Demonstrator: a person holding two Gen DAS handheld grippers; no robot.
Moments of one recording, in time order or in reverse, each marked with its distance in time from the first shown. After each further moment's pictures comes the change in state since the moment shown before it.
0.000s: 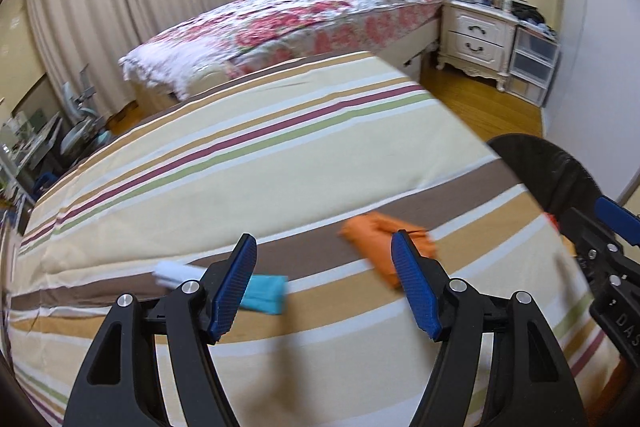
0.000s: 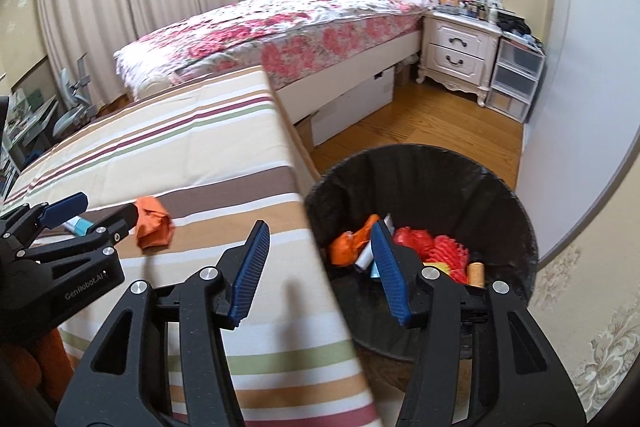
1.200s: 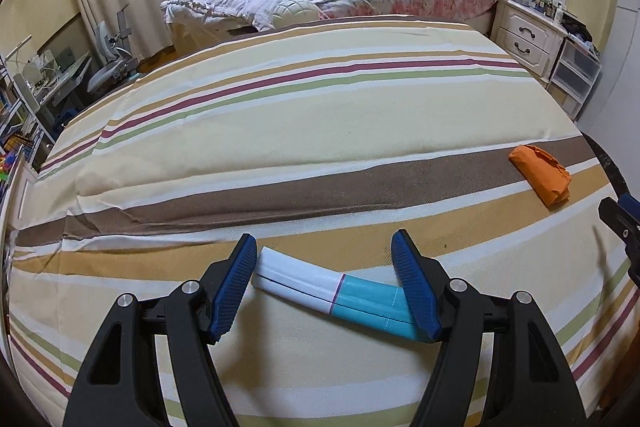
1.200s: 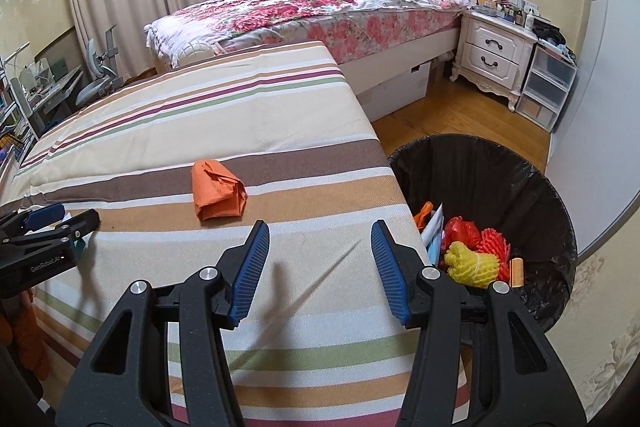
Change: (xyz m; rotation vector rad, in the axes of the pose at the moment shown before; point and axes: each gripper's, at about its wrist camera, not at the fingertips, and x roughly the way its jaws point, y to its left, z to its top) left arm -0.003 0.108 -0.056 -0.145 0.116 0.038; right arm 0.001 0.052 -0.016 -0.081 0.042 0.070
